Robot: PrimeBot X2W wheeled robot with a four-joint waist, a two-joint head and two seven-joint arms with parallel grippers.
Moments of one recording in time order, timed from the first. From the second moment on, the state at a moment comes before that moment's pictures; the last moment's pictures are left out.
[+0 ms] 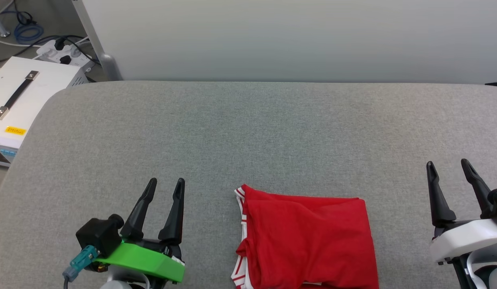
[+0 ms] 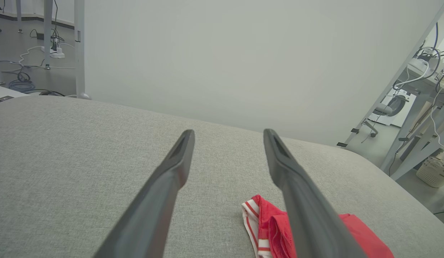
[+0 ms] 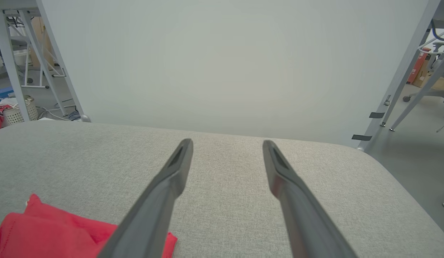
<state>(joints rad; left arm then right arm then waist) -0.01 0.20 -0.20 0.05 -0.53 -0.12 -0.26 0.01 -0.15 -0.09 -0.12 0.16 0.13 -0.02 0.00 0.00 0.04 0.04</state>
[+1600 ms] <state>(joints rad) -0.05 0.20 -0.24 0.02 -0.50 -0.13 -0.26 0.03 -0.08 0.04 0.09 0.21 0.13 0.50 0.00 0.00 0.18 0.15</state>
